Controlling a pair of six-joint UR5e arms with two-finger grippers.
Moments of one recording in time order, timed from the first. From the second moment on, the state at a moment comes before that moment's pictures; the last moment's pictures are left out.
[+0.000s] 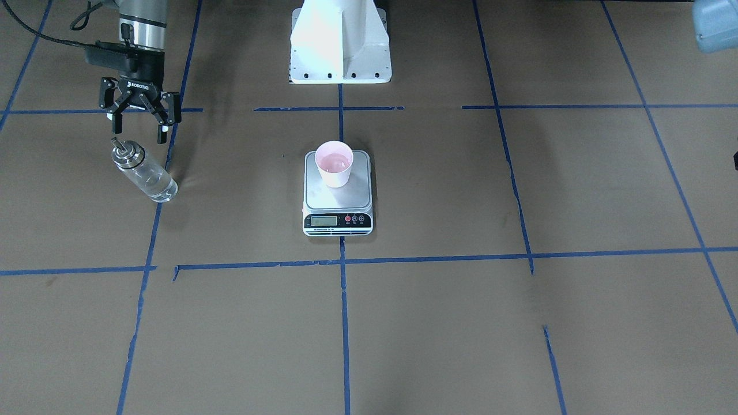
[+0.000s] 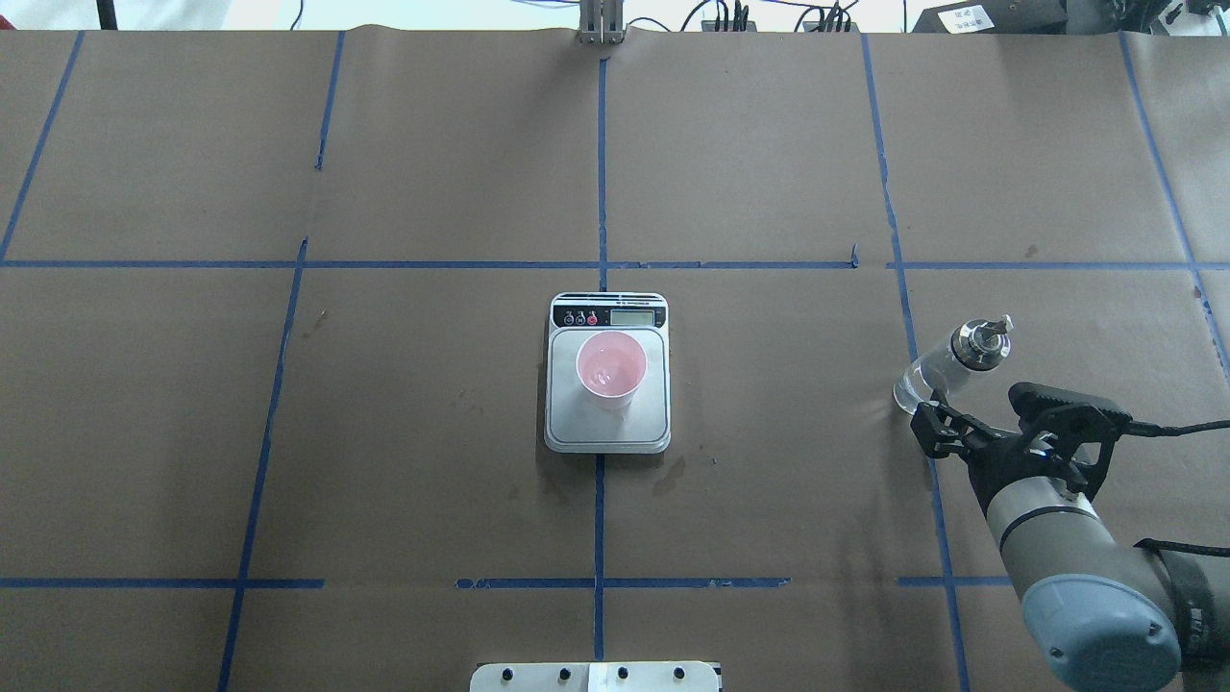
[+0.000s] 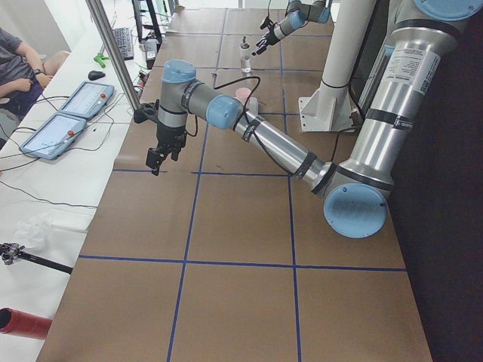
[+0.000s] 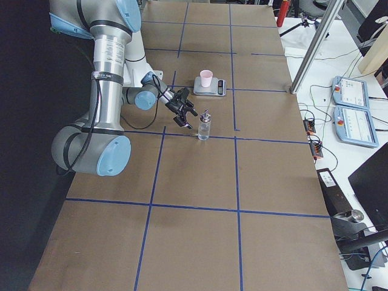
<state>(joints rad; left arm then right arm) -1.37 -1.87 -1.85 -1.47 -2.04 0.02 0.16 -1.75 2.20 -1.45 0.86 1.76</state>
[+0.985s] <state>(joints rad) -1.38 -1.86 -1.82 -1.47 -2.04 0.01 0.16 -1.65 2.05 -1.48 0.78 1.75</state>
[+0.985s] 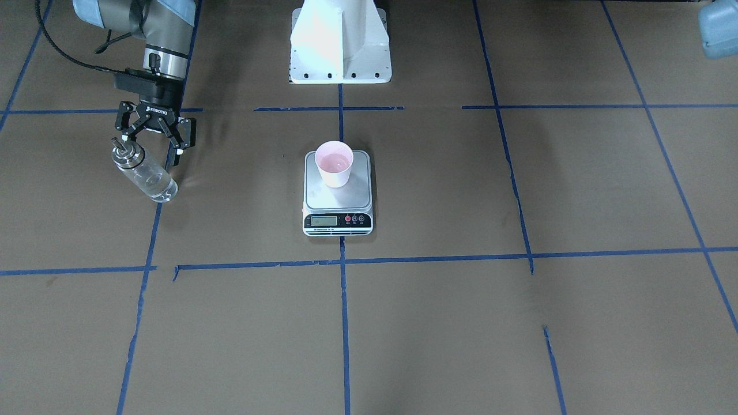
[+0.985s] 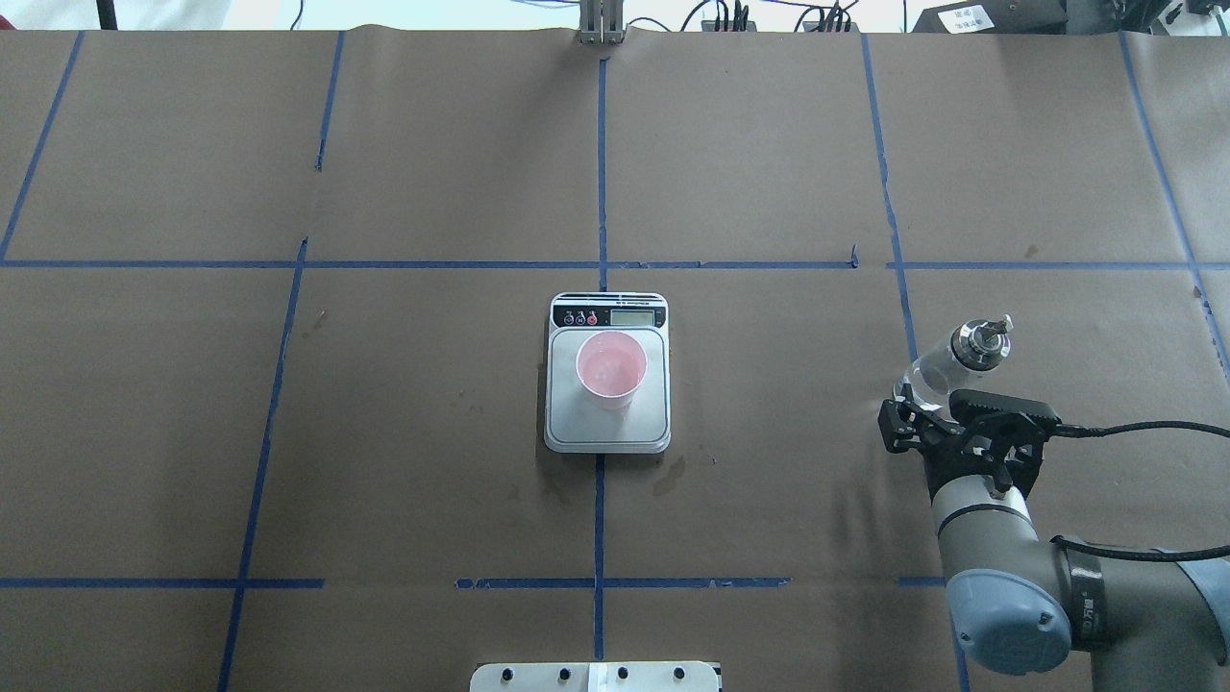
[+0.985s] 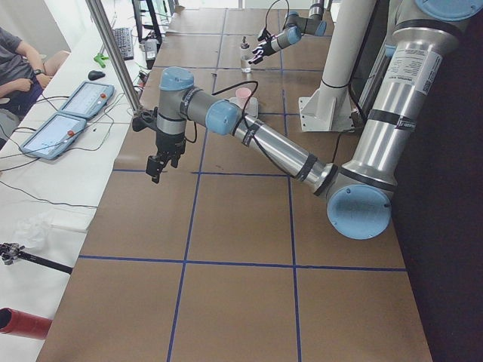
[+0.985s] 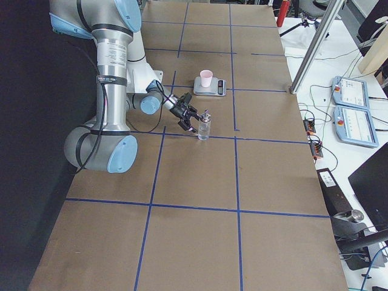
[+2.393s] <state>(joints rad) -1.39 -1.87 -1.82 -1.47 -2.04 0.00 0.22 -1.58 1.96 -1.48 0.77 1.71</state>
